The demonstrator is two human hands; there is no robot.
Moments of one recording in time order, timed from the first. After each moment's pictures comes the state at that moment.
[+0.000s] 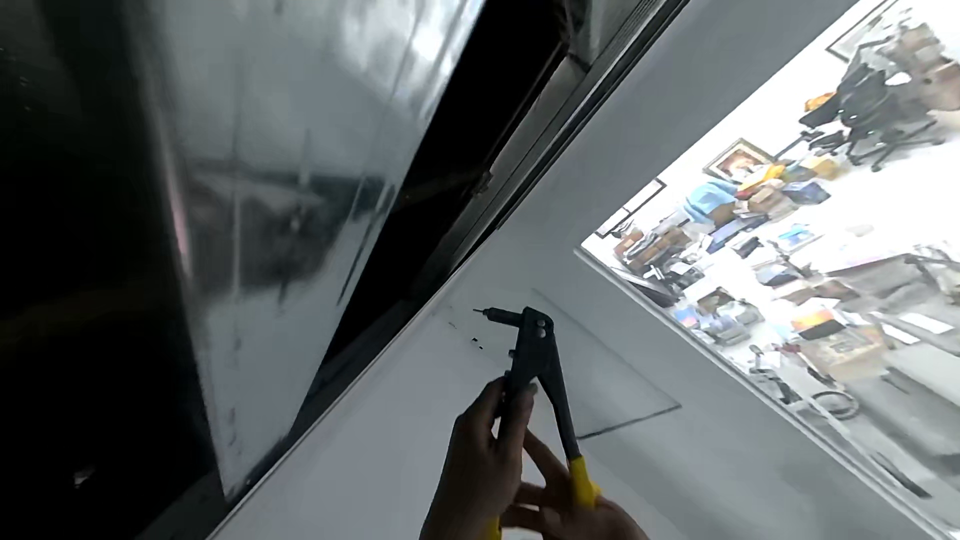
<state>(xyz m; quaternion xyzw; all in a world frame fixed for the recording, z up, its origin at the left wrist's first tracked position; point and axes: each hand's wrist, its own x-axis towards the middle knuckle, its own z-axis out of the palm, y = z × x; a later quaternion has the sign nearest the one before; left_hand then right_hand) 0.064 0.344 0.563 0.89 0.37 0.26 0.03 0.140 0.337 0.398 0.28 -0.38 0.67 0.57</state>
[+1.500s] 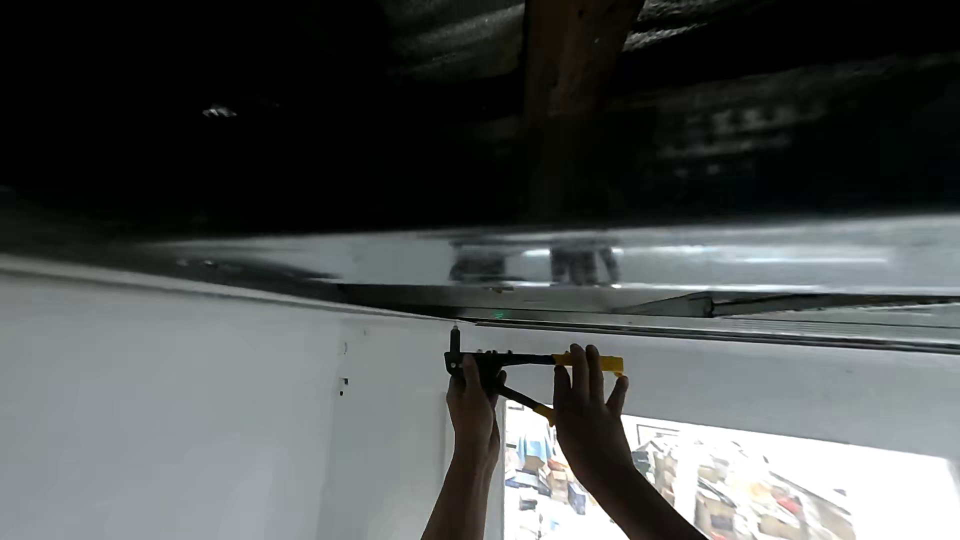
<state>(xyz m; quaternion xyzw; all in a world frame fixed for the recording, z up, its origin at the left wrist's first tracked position) 0.220 0.562 0.555 0.36 -0.02 0.75 0.56 0.358 0.506 0.545 0.62 0.52 0.51 -0.29</state>
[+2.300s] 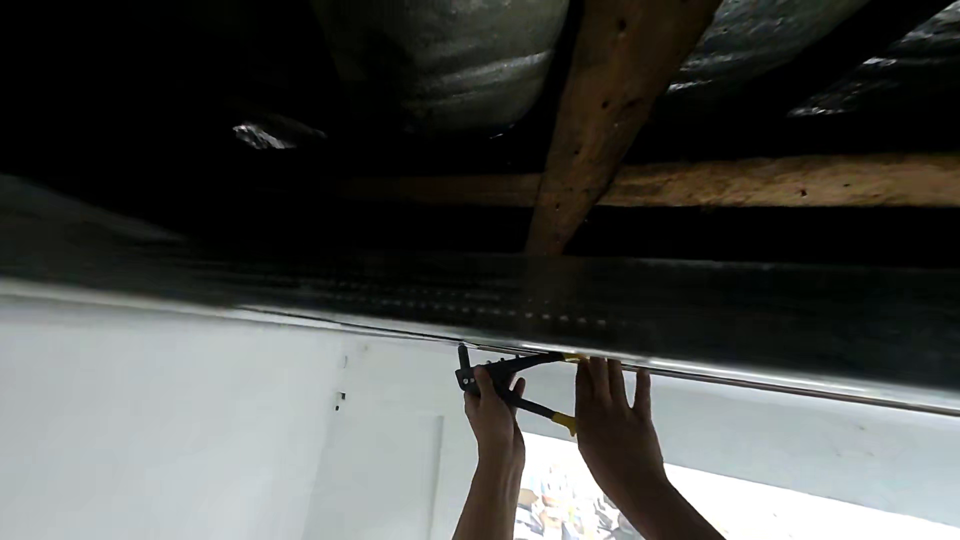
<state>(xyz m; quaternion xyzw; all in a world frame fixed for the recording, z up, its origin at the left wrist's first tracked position) 0.253 0.561 0.592 0.25 -0.08 0.76 0.60 0.377 0.491 0.593 0.60 0.48 0.59 -0.25</state>
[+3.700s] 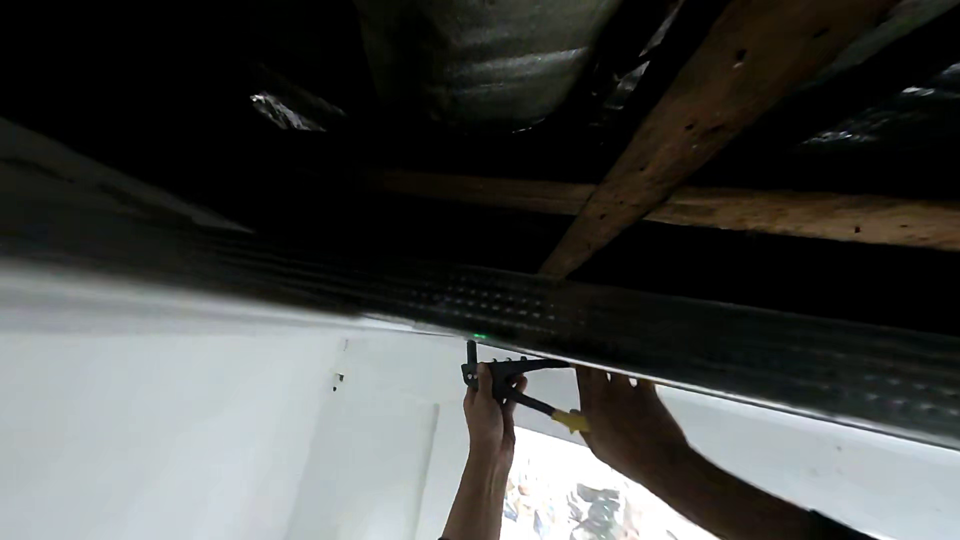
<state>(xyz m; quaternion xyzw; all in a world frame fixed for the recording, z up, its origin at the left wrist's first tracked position) 0.231 0.564 0.582 0.26 -0.15 0.70 0.65 0.366 0.450 0.625 0.52 0.57 0.62 -0.14</state>
